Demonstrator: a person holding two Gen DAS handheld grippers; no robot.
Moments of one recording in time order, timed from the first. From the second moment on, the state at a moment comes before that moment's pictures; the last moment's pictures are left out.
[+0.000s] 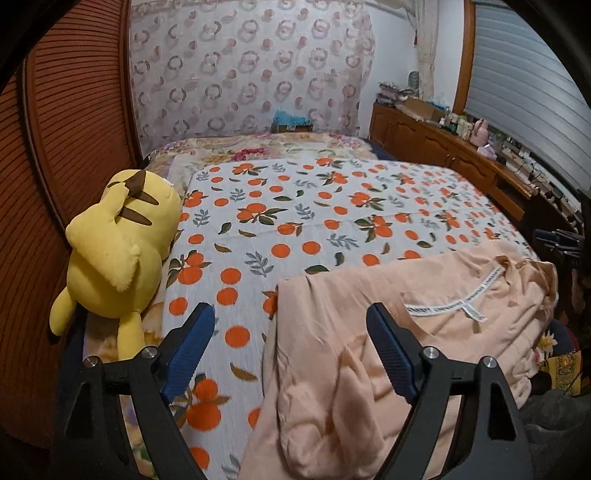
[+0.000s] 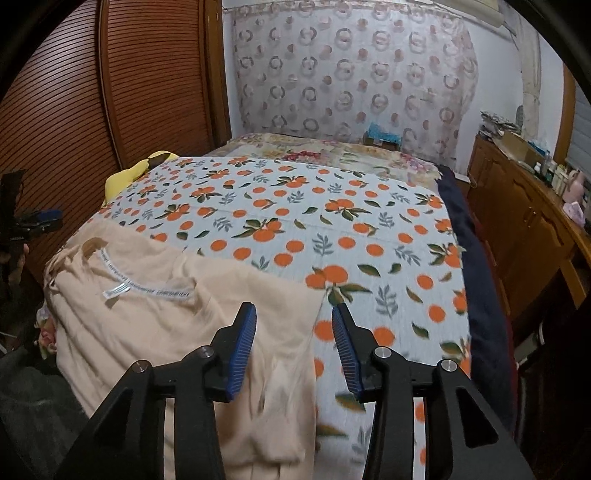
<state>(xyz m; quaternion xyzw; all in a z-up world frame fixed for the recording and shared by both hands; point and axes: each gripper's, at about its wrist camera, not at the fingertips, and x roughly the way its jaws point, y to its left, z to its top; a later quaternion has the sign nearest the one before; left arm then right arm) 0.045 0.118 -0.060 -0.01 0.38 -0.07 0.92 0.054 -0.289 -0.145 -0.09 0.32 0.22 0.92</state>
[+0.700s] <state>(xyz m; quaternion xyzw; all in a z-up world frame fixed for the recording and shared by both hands) 0.092 0.125 -0.098 -0.04 0.43 -0.09 0.90 0.119 -0.283 -0.191 -0.06 0.38 0.21 0.90</state>
